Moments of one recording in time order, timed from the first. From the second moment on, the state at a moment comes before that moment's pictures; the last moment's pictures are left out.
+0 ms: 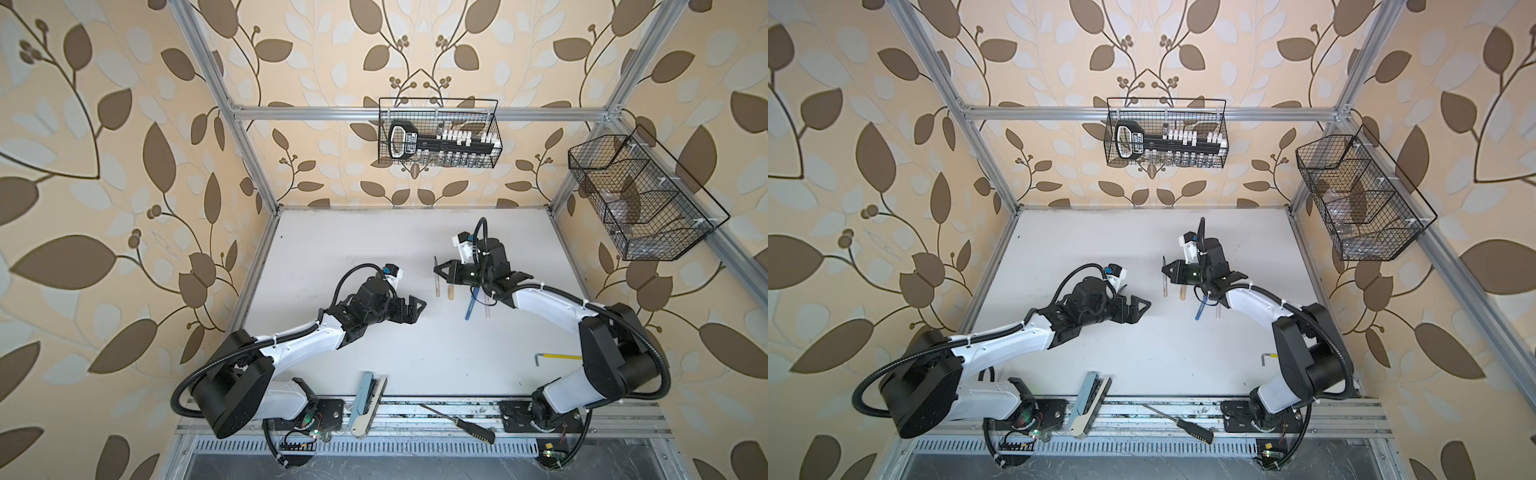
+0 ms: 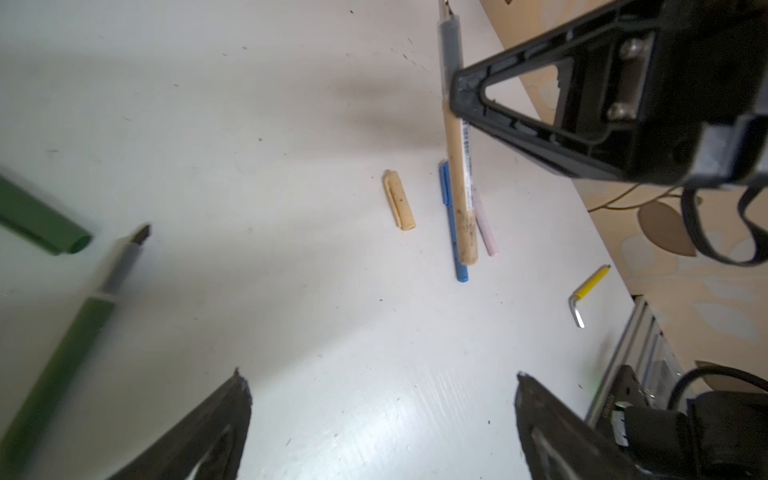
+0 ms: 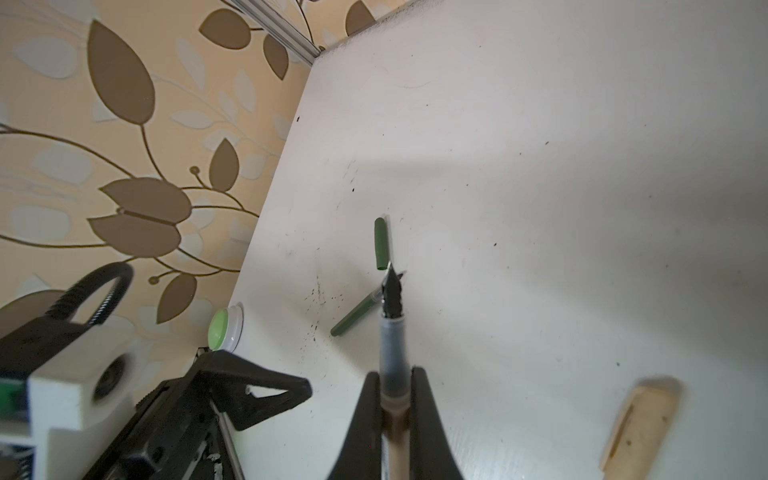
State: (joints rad) left arm -0.68 1.35 0.62 0.18 0.23 -0.58; right arm 0.40 1.50 0.84 0.10 -0.45 0.57
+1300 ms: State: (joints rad) left arm -0.63 1.61 0.76 0.46 0.64 -0.68; right arm 0.47 1.33 0.70 0.24 -0.37 0.68
